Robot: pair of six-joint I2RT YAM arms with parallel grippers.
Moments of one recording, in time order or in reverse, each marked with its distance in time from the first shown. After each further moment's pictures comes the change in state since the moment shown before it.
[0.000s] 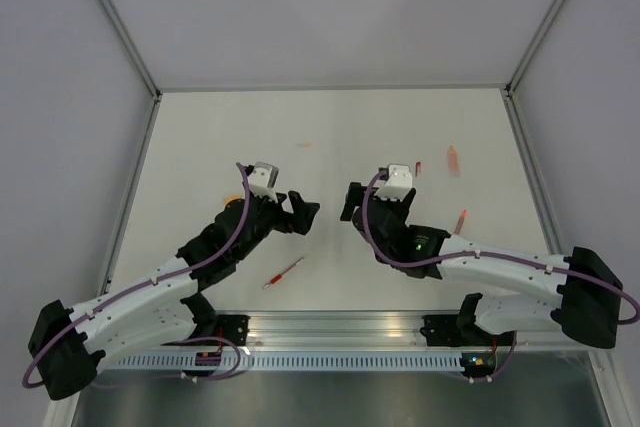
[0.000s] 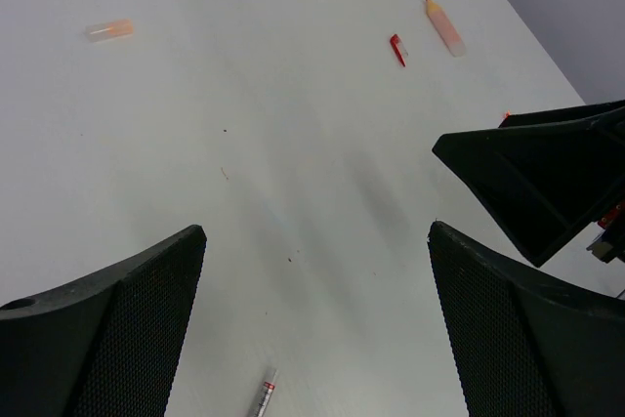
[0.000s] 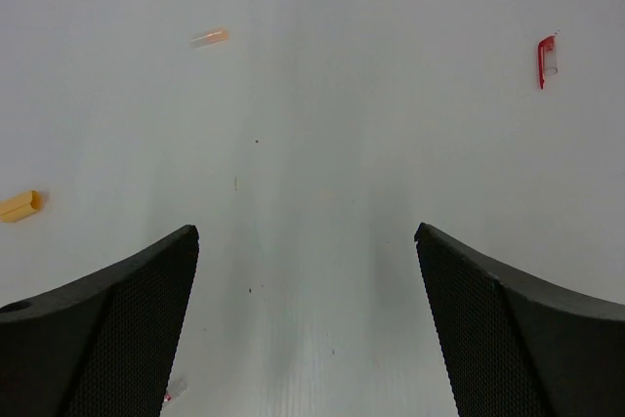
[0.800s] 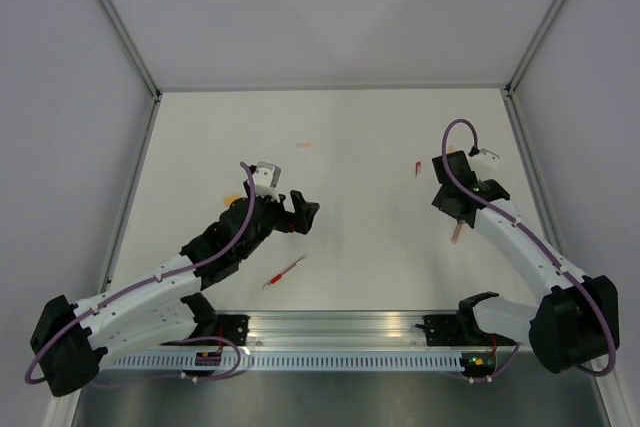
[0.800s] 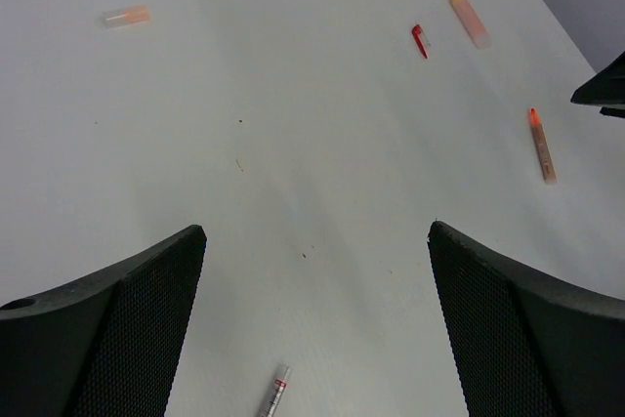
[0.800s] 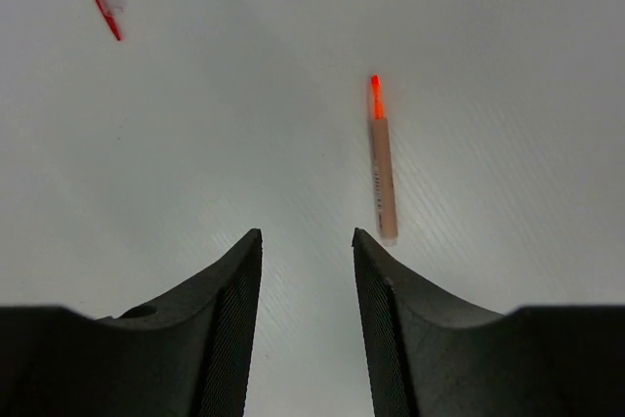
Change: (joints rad) left arm 0.000 0.035 0.000 -0.002 -0.029 0.001; right arm -0.750 -0.043 0.107 -0.617 -0.390 0.072
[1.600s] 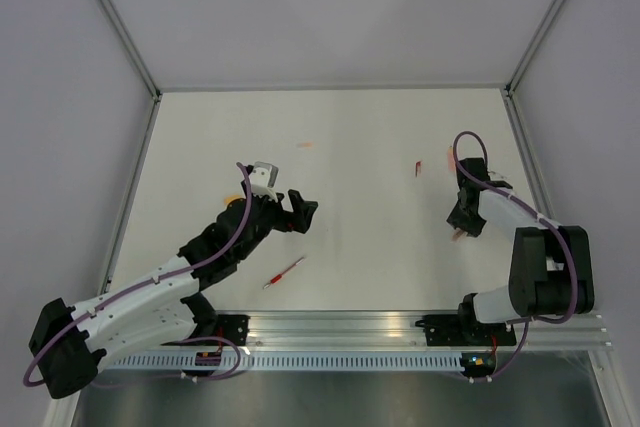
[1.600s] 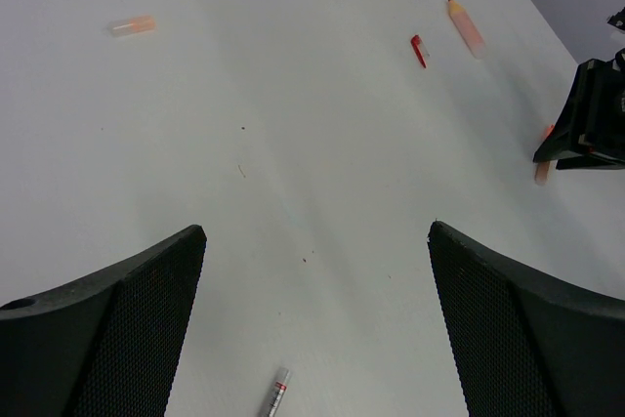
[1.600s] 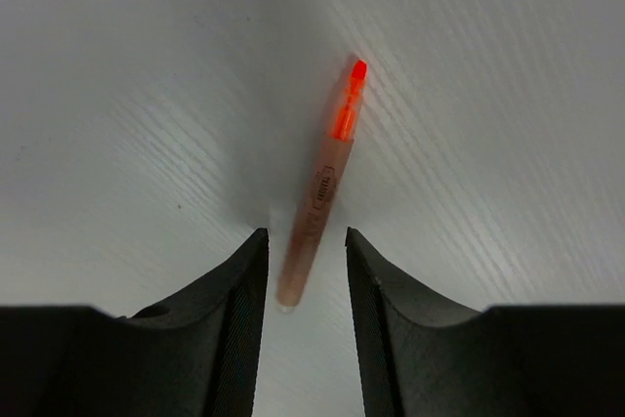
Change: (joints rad) left arm 0.000 -0.025 0.000 -0.005 -0.011 0.000; right arm -0.332 0.258 -0.122 0.133 -0.211 -0.167
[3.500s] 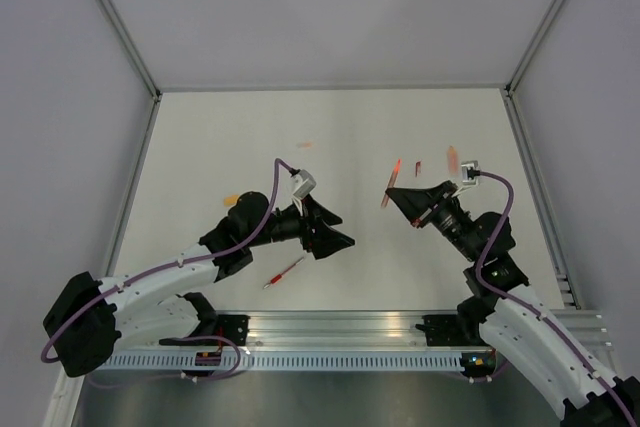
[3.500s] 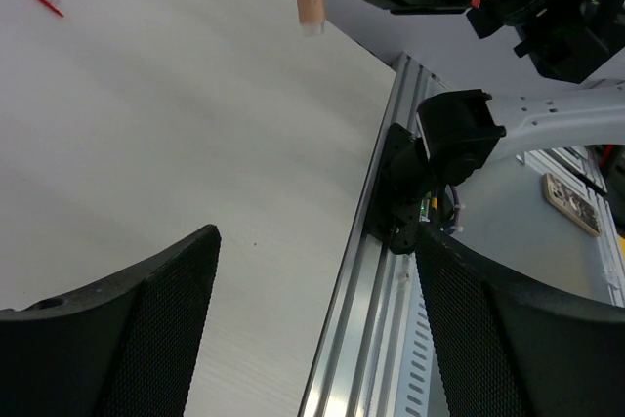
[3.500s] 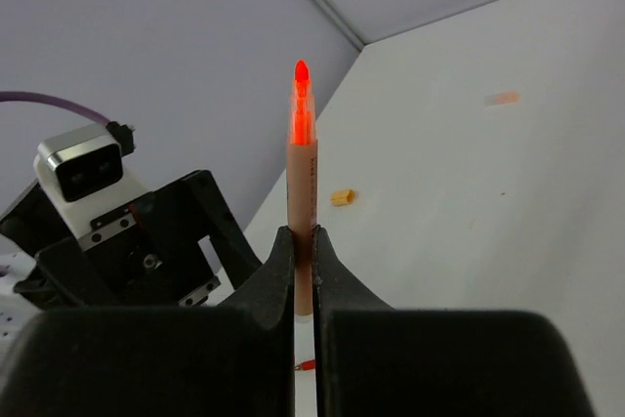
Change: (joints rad) left arm 0.001 0.186 0.009 0.308 0.747 -0.046; right arm 0.412 -0.868 -0.382 0.914 -0.580 0.182
